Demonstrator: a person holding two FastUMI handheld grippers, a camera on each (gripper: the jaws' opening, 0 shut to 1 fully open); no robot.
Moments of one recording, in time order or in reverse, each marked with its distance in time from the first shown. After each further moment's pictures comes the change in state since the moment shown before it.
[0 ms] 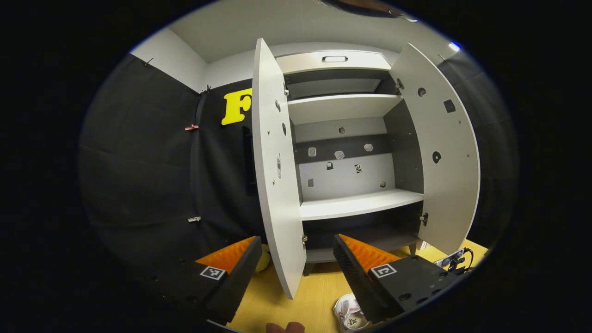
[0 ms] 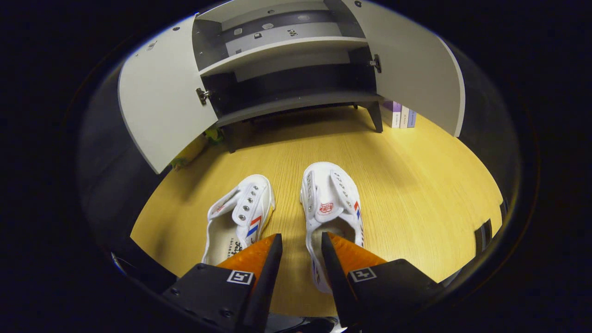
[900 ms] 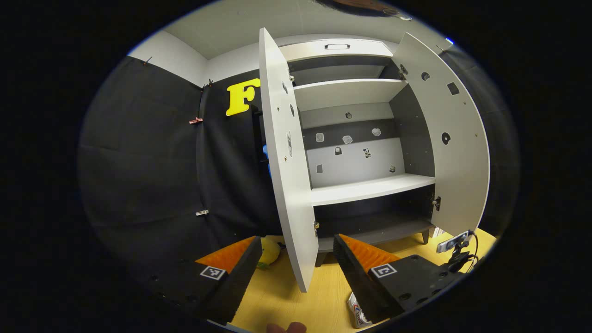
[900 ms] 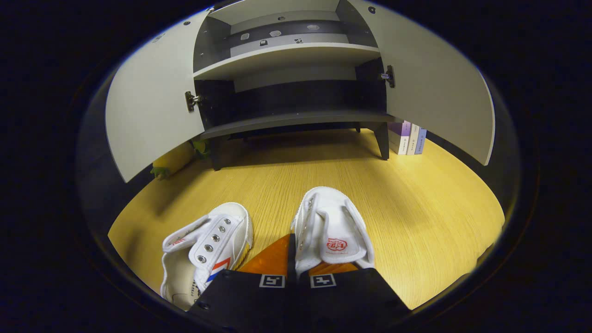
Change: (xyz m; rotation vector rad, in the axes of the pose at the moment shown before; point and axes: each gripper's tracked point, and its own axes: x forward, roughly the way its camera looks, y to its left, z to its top) left arm 0.010 0.018 -0.030 0.026 0.048 0.031; right arm 0.046 -0.014 0.052 -0.070 -0.172 0.006
